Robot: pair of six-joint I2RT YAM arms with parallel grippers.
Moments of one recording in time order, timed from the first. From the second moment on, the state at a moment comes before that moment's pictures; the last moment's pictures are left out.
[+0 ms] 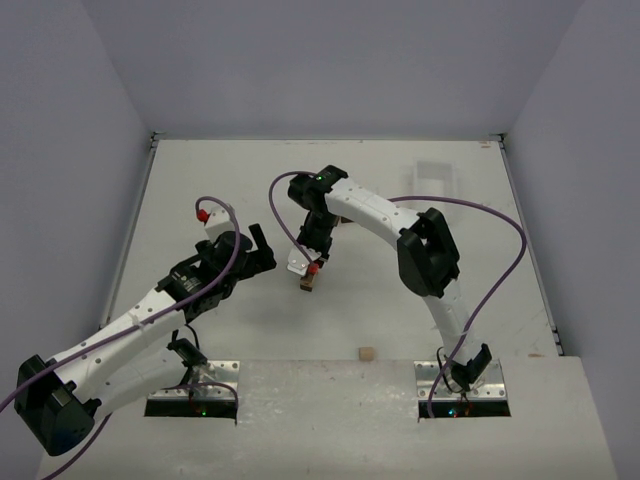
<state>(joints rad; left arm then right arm) -0.65 0.87 0.66 -0.50 -0.50 -0.78 0.77 2.24 1.95 -1.36 -0.54 -2.09</state>
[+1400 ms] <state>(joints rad) -0.65 0.87 0.66 -0.50 -0.50 -0.78 0.77 2.23 1.92 -1.36 -0.53 -2.09</state>
